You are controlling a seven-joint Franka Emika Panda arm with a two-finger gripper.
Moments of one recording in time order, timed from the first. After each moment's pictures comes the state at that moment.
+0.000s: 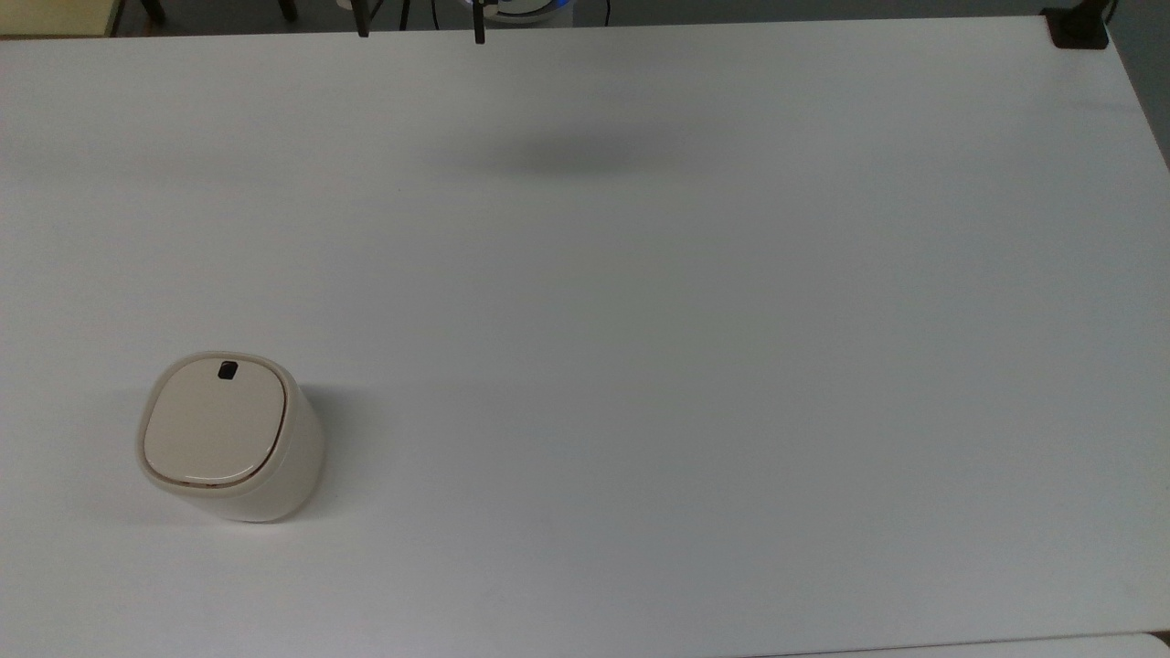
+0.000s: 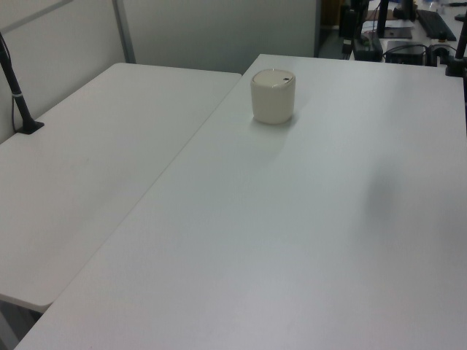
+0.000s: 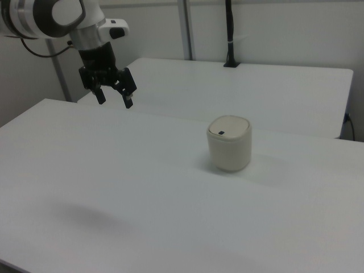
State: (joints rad) arm -0.09 -0.06 0.08 -1.68 -0.04 1.71 -0.02
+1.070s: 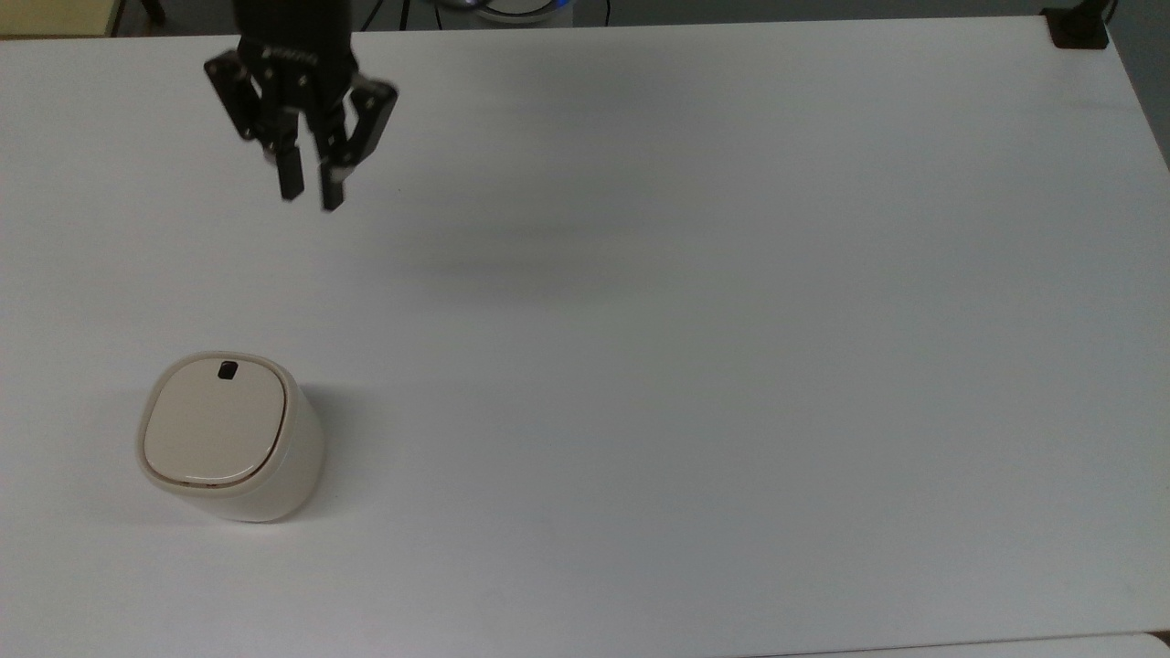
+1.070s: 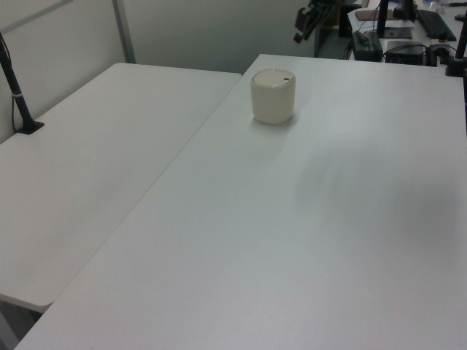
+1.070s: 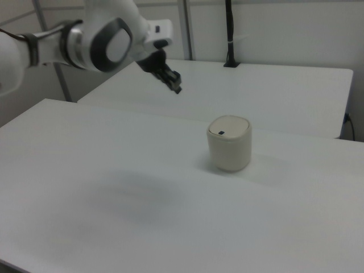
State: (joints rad) arm -0.19 0.12 0.07 -1.68 -0.05 2.34 0.25
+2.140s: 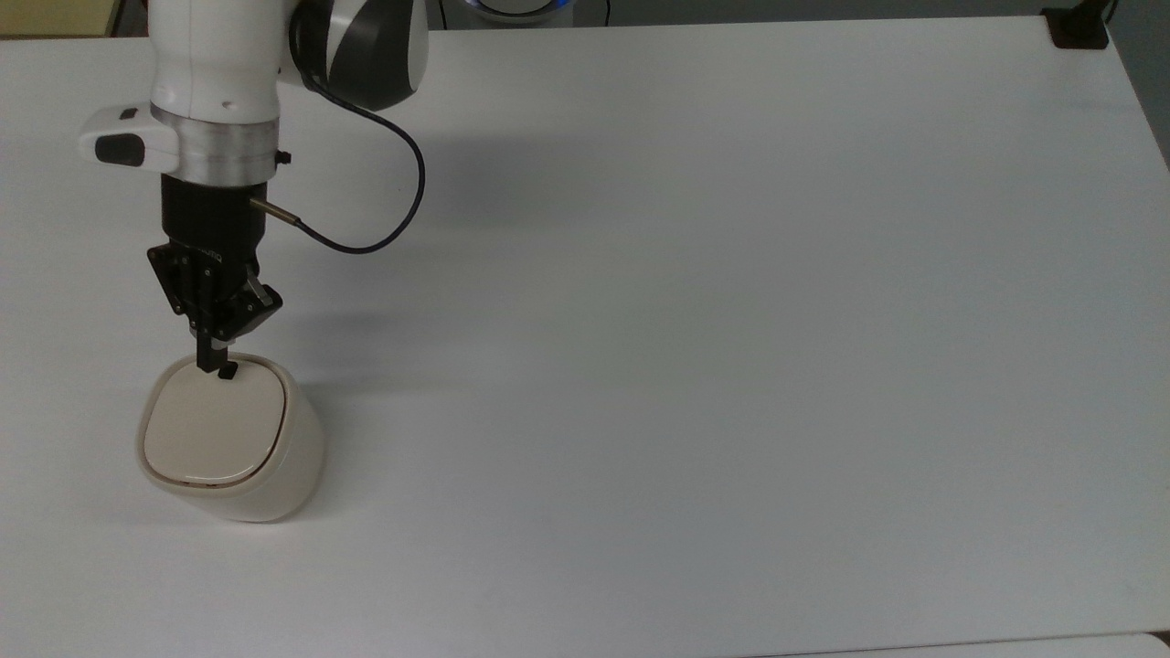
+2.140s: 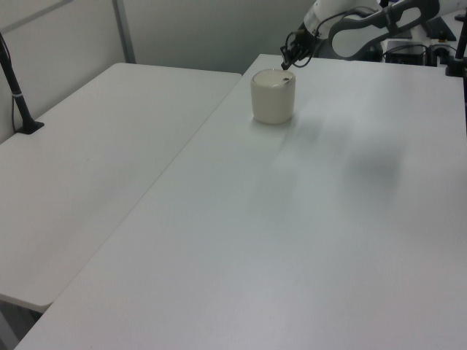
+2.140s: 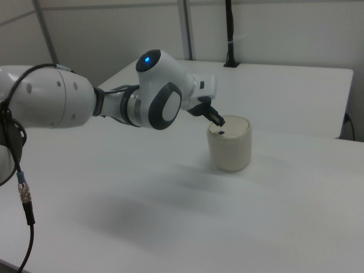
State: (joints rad) arm -0.27 0.41 0.03 -1.68 -0.19 2.76 0.46
